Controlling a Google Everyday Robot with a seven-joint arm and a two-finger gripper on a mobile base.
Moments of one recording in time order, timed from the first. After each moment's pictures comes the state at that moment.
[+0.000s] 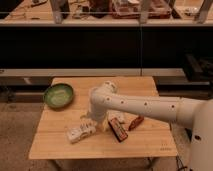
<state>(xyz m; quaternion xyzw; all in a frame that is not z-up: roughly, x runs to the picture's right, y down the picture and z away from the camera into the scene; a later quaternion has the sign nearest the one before) -0.067 0.176 0.781 -0.21 -0.28 -0.45 0.82</state>
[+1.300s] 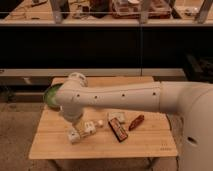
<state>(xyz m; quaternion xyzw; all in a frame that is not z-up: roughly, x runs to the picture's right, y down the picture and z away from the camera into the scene) -0.162 0.159 0.684 -0.26 -0.23 -0.35 0.87</state>
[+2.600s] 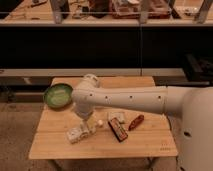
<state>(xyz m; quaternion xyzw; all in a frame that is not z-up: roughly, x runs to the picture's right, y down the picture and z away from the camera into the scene) -0.117 0.152 0.757 -0.25 -0.21 -0.33 0.89</state>
